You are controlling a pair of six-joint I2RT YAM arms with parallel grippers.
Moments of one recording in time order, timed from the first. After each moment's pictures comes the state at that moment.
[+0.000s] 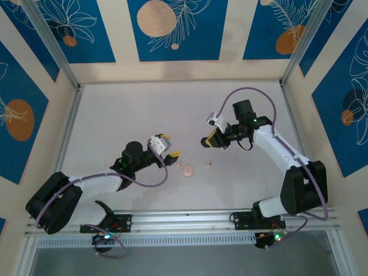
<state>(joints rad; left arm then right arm) -0.67 1.28 0.39 0.69 0.26 0.18 0.26 1.43 1.07 -0.74 -0.68 -0.53</state>
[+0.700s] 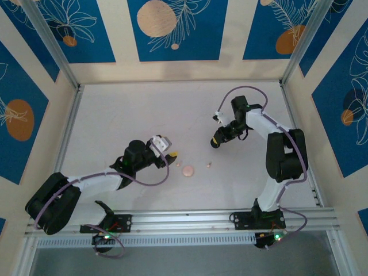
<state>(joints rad) -0.67 1.28 0.42 0.55 0.19 0.21 0.18 1.79 1.27 -0.88 -0.51 -0.37</state>
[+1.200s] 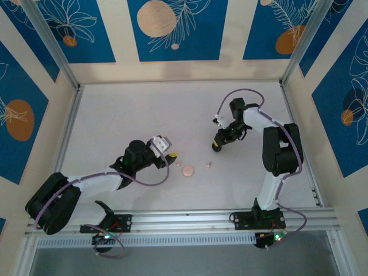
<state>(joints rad) -0.67 1.28 0.42 0.53 0.19 0.21 0.17 1.87 1.30 -0.94 -0.48 -0.37</state>
